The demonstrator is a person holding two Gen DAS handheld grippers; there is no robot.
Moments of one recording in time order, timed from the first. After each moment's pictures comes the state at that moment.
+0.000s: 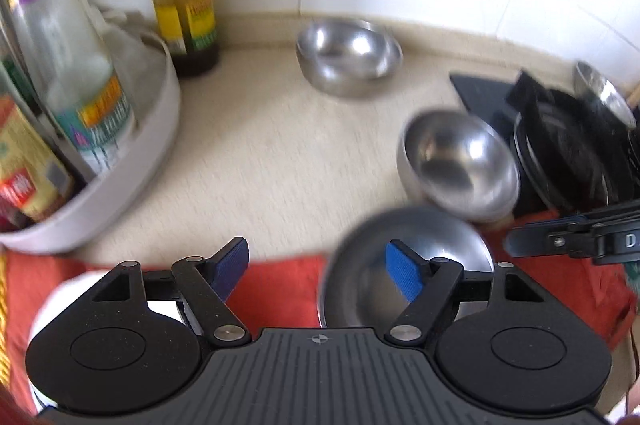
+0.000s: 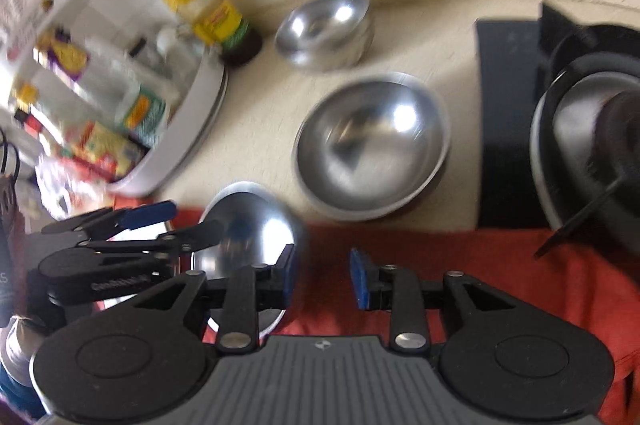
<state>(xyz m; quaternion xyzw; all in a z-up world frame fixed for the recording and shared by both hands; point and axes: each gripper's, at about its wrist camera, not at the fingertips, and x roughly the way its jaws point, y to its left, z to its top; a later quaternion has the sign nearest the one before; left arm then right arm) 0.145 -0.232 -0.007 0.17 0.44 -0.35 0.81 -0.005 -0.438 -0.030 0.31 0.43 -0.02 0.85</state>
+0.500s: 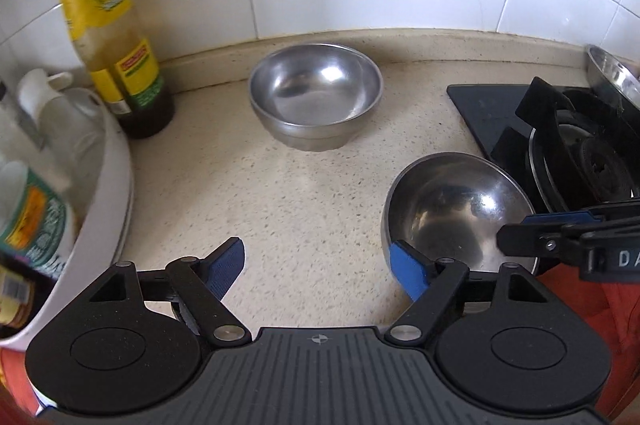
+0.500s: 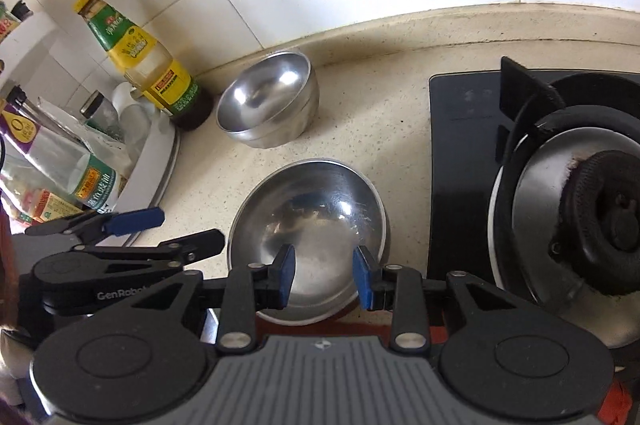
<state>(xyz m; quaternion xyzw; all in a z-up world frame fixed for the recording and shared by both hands) 0.168 -0.311 -0.026 0.22 0.42 -0.36 0.80 0.026 -0.474 -0.043 0.30 0.40 -0.08 0.86</state>
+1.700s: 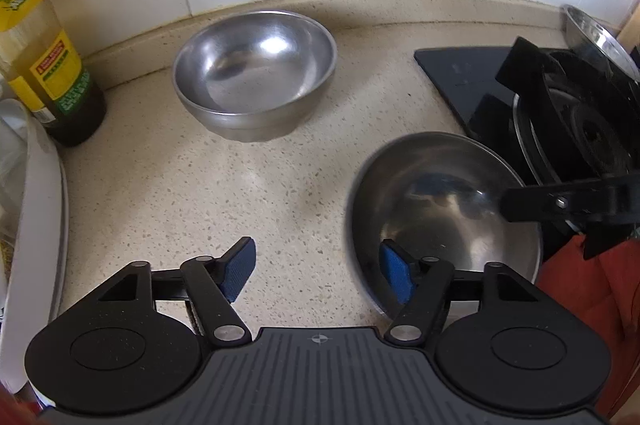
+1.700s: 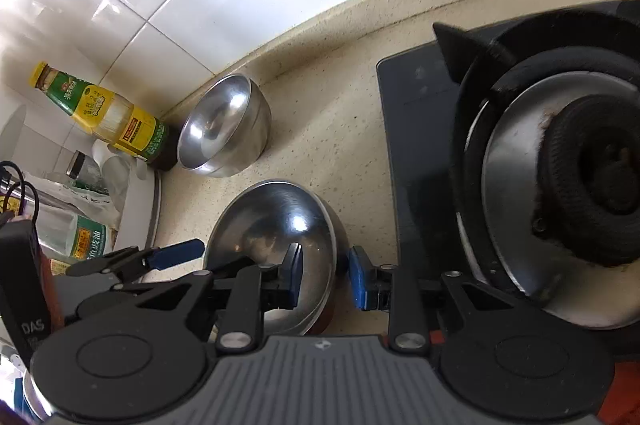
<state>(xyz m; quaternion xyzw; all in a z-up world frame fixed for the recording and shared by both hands) 0.176 -0.344 -0.060 0.26 0.45 -0.42 0.75 0.020 -0.511 -0.068 0.41 0.38 -0.11 0.82</state>
